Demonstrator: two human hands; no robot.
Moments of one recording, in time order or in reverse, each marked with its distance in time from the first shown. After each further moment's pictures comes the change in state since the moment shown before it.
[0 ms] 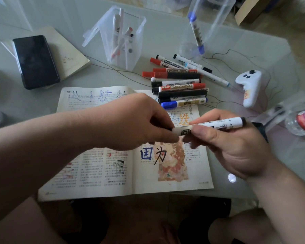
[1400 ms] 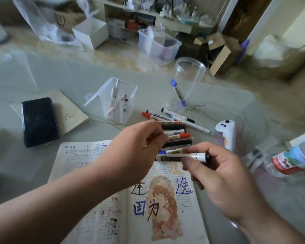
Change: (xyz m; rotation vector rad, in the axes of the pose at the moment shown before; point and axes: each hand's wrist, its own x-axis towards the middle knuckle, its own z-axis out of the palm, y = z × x) left_hand 0.019 0.006 -0.005 -0.105 0.611 0.218; right_hand 0.001 -0.044 0.024 -0.306 0.257 -0.059
